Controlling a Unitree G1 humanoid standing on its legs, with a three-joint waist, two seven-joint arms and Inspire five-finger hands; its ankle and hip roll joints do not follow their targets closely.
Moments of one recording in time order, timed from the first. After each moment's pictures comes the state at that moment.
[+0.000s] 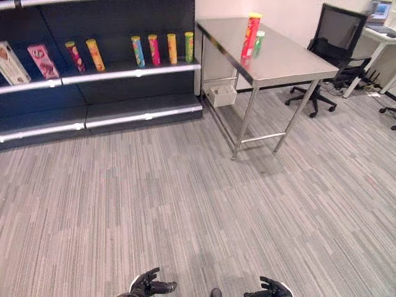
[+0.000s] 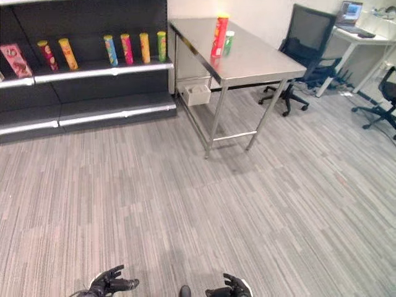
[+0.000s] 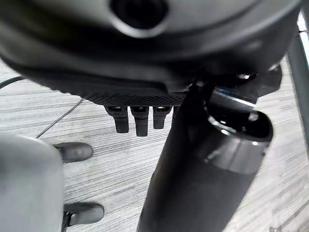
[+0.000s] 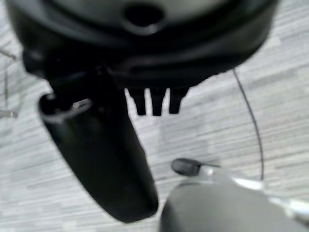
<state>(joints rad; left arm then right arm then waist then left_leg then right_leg) 0.02 0.19 -0.19 1.09 -0.36 -0.05 0.01 0.02 -0.25 0.24 1.08 0.30 -0.04 -0.05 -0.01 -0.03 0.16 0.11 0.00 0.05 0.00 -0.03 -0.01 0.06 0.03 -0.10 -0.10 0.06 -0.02</state>
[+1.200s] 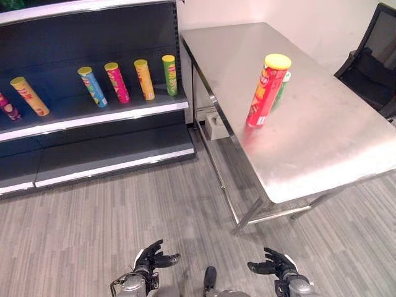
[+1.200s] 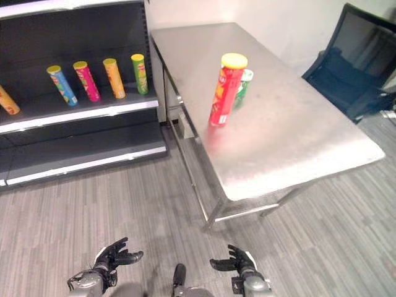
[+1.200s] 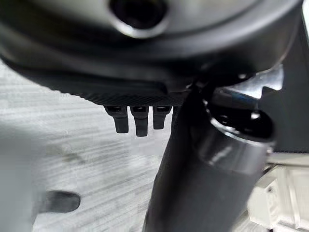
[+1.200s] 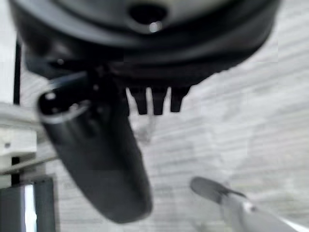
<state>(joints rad) -0.02 0.20 -0.18 0.99 -0.37 -0.08 0.03 -0.08 -0.29 0.24 1.04 0.30 -0.06 -0.05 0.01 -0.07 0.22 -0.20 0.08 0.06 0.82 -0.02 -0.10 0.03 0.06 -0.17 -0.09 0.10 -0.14</state>
